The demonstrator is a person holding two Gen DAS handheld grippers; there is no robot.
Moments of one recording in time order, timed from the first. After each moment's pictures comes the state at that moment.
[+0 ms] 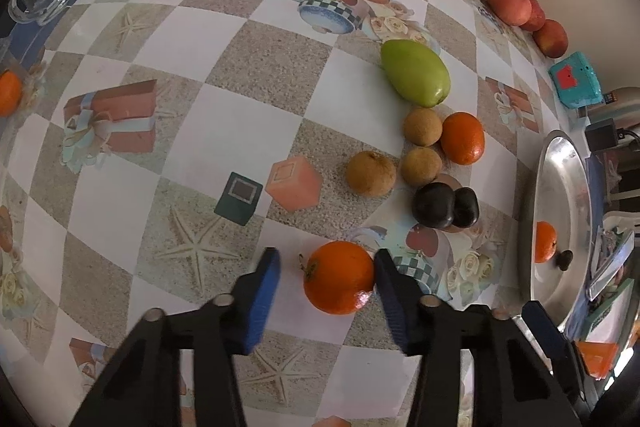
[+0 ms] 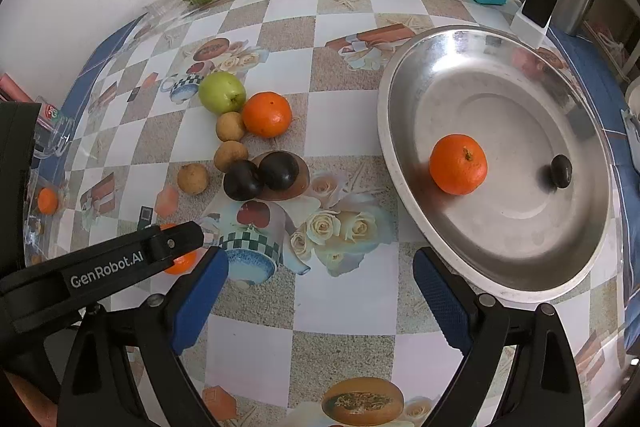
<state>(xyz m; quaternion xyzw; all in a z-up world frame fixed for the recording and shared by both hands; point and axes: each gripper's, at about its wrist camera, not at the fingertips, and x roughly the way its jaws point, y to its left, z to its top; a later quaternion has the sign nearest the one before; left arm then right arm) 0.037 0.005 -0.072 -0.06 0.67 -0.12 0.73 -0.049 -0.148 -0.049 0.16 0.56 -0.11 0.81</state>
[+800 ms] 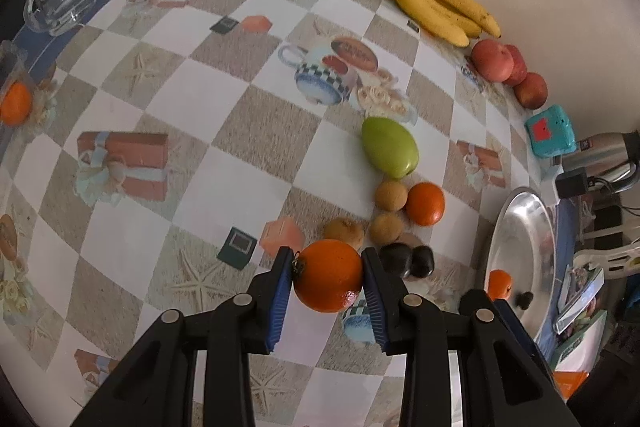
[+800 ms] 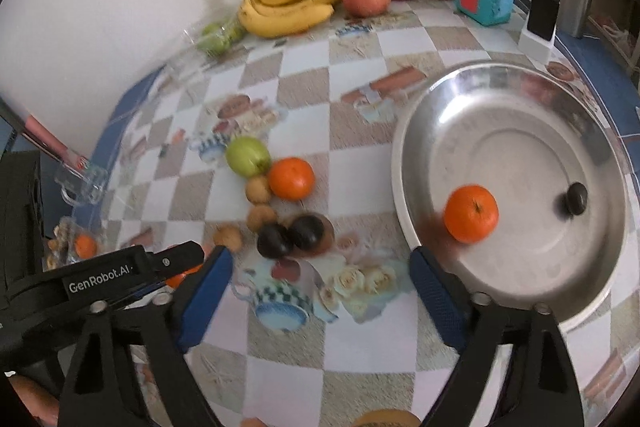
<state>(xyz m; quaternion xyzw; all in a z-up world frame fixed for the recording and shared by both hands) 0.056 0.020 -0.036 -0.12 0.62 -0.12 0.76 -0.037 -0.165 -0.027 0.22 0.48 -0.07 0.84</state>
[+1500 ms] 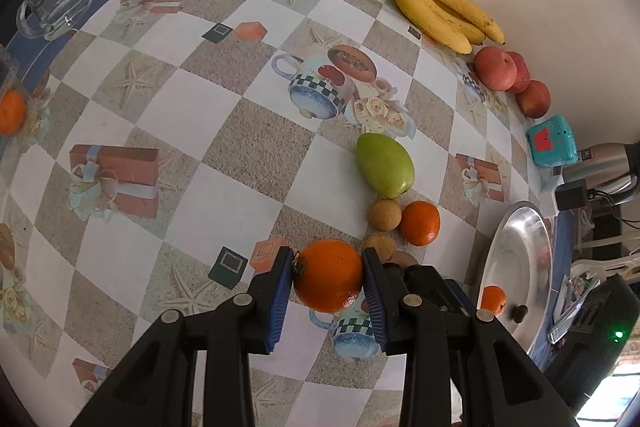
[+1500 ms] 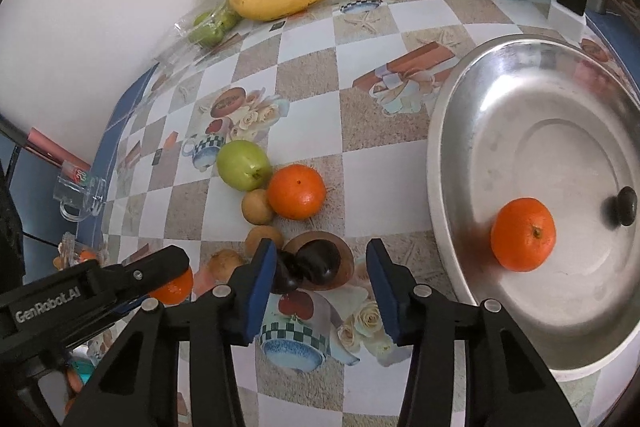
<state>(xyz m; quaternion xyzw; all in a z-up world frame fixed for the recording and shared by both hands) 0.071 0.013 -0.036 -0.12 0.63 -0.12 0.76 0.000 -0.168 -0.062 0.25 0.51 -0.06 0.82</state>
